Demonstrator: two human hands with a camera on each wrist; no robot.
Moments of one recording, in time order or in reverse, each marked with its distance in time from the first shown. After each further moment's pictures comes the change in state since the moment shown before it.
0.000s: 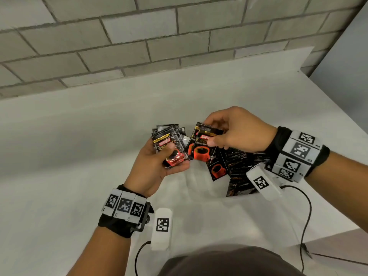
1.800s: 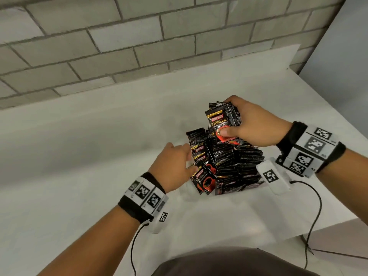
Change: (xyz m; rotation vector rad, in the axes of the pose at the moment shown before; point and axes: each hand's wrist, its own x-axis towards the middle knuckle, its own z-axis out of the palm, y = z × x) left_hand 0.018 -0.019 0.053 1.624 -0.243 0.315; right_hand -0.027 0.037 -0.044 -0.107 0.128 0.059
